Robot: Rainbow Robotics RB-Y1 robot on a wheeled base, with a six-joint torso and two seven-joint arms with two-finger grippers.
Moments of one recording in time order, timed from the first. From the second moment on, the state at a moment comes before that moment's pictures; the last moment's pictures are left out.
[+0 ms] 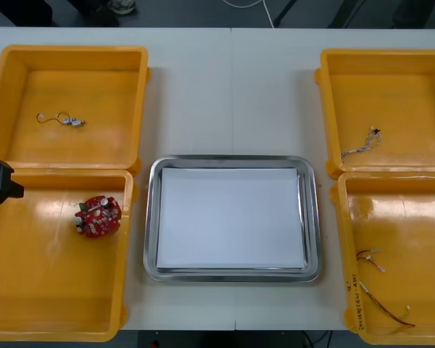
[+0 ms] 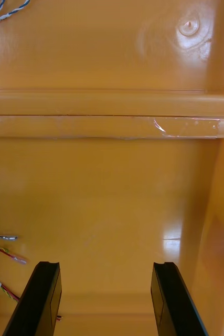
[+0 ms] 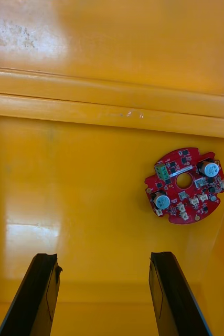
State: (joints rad) right arm -0.19 -0.72 -0.44 -1.98 -0.78 1.91 1.56; left arm -0.19 0.74 0.32 -2.14 0.87 1.92 -1.23
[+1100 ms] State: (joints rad) right arm -0.19 -0.72 -0.44 -1.98 -0.78 1.91 1.56; left arm -0.19 0.74 0.32 -2.14 0.87 1.92 -1.23
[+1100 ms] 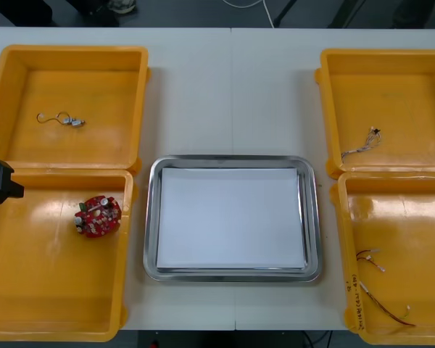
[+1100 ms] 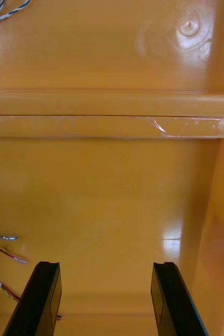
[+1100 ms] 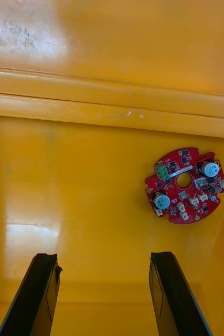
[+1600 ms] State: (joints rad) right arm -0.19 -0.72 -0.44 -1.98 -0.78 1.91 1.56; left arm -0.19 0.74 0.32 -2.14 0.87 1.92 -1.23
